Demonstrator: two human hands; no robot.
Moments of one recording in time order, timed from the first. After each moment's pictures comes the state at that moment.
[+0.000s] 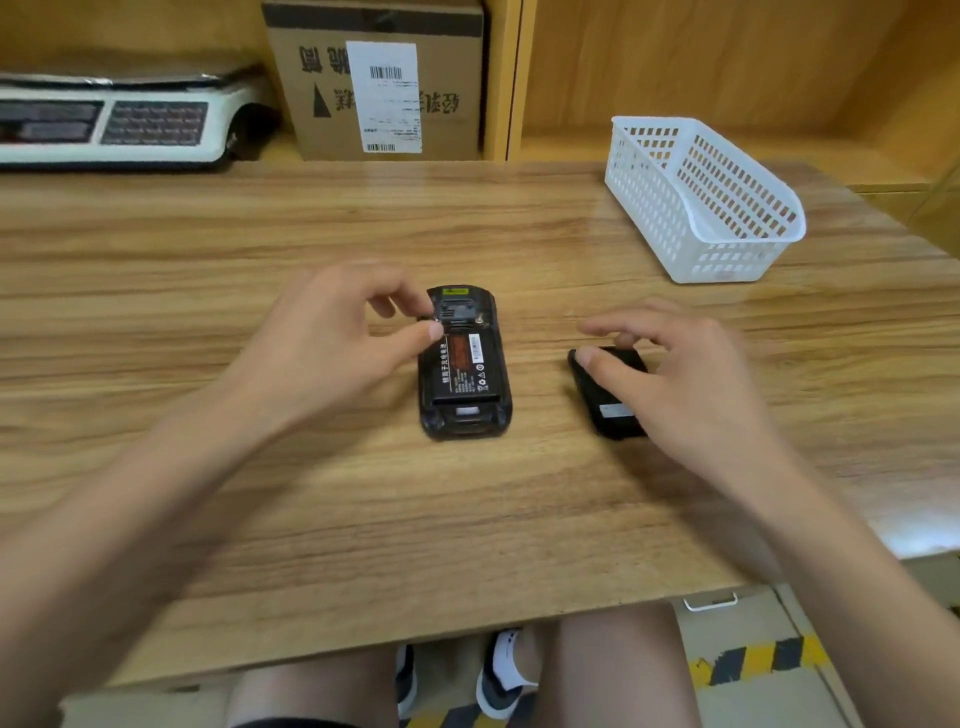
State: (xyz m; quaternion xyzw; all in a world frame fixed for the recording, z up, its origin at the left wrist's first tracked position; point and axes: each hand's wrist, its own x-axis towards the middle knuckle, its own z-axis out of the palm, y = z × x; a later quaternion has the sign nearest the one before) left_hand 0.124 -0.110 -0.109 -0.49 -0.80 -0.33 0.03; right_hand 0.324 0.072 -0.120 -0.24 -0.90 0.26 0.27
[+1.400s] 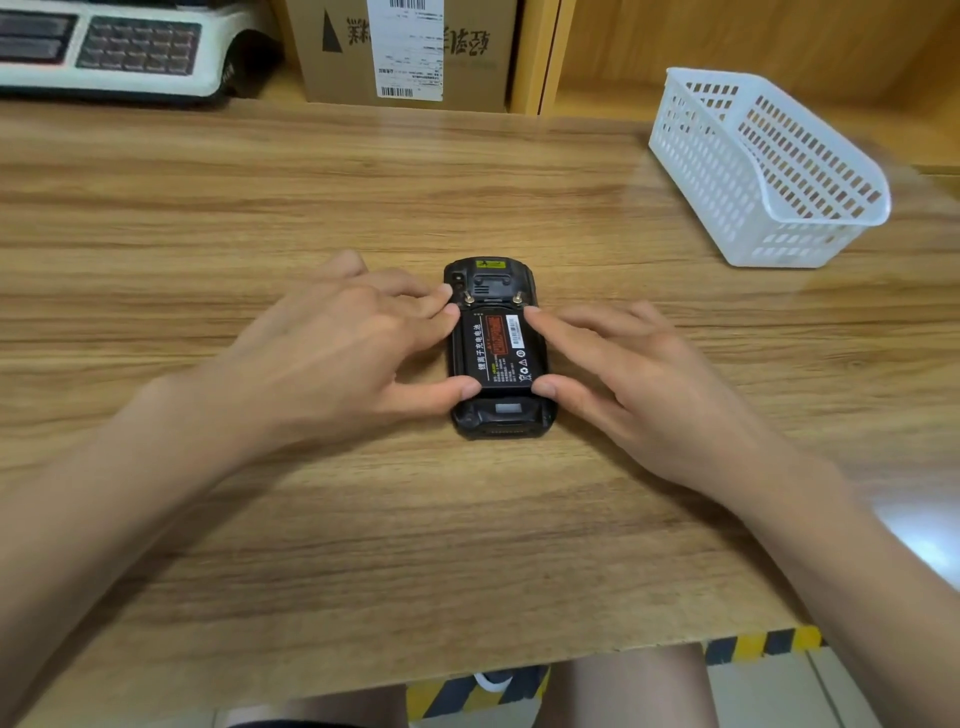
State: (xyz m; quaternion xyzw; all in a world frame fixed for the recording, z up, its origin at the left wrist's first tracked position) left_hand 0.102 -0.121 -0.132 -0.64 -0.76 -0.04 0.12; right_hand 0.280 0.068 -0.152 0.02 -0.98 0.06 0.20
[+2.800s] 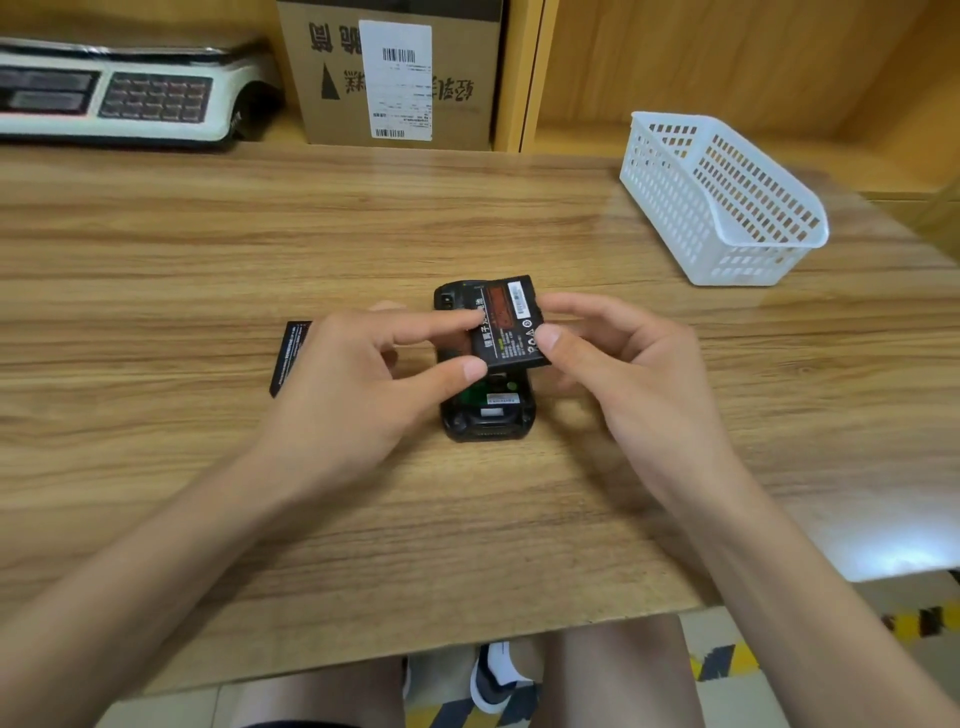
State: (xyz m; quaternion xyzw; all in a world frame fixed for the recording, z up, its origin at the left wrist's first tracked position) left_hand 0.152 -0.131 -0.127 -0.45 -0.73 -0.52 -0.09; right_hand 0.289 0.027 -0.123 -0.18 -0.70 0.62 0.30
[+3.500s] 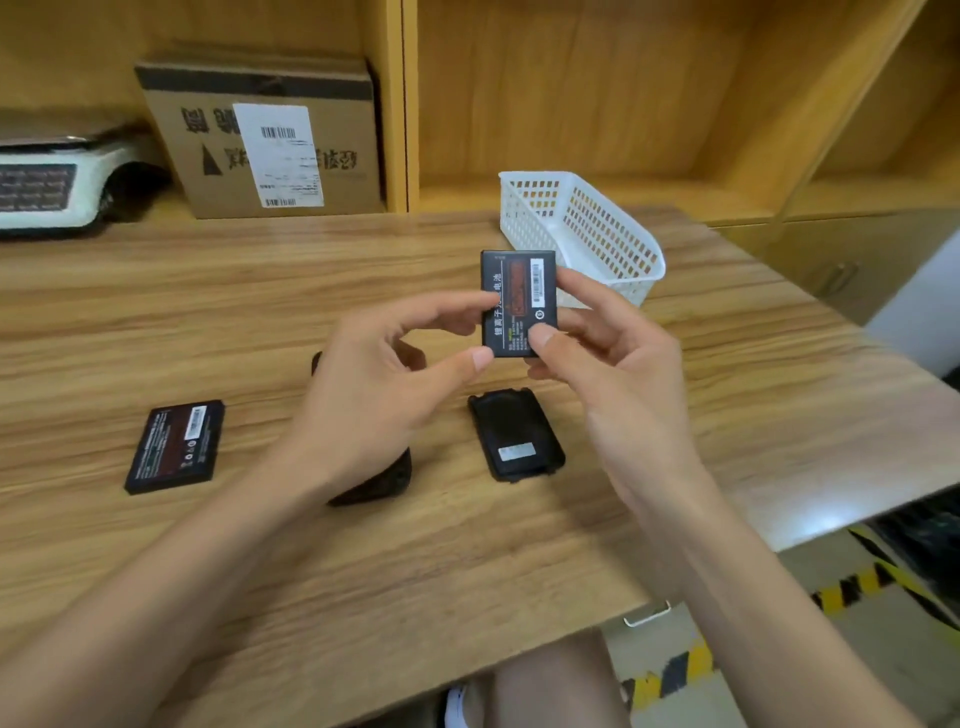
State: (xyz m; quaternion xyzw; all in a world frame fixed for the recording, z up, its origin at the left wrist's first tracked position) left_hand 0.187 -0.038 -0.102 -0.51 -0.63 -0.57 -0.10; right_hand 0.332 0.074 -0.095 -0.22 -0.64 0.60 0.43
